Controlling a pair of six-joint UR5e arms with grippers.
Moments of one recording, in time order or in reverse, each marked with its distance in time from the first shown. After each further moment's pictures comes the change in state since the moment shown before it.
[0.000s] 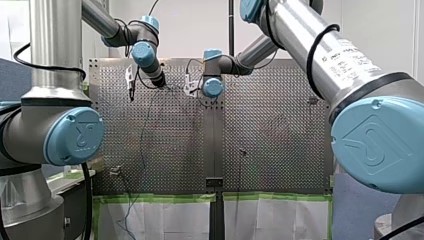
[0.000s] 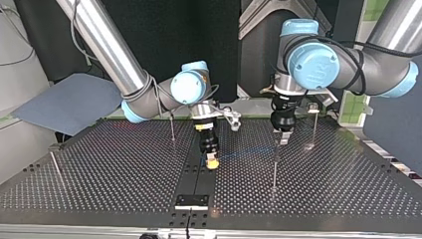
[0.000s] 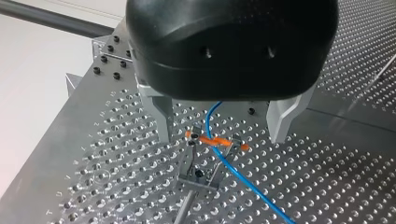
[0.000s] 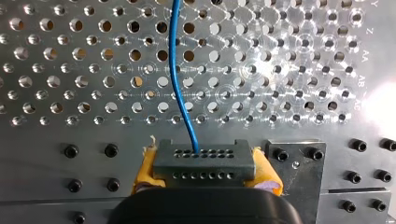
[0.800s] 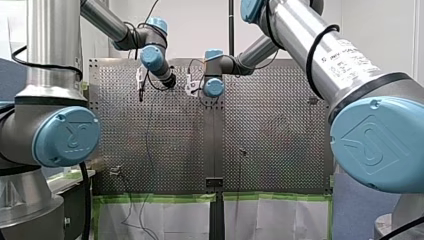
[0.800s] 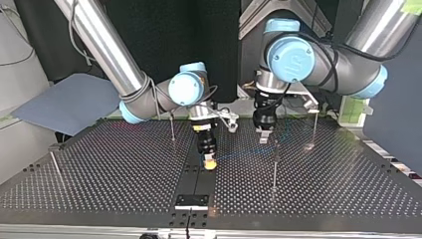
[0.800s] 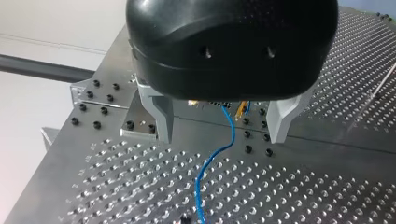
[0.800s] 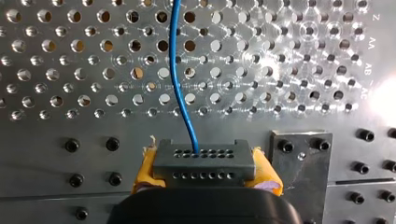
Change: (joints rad) left arm -0.100 -0.044 0.005 0.096 -0.027 0.078; right arm -0.010 0.000 0.000 0.005 -0.003 0.026
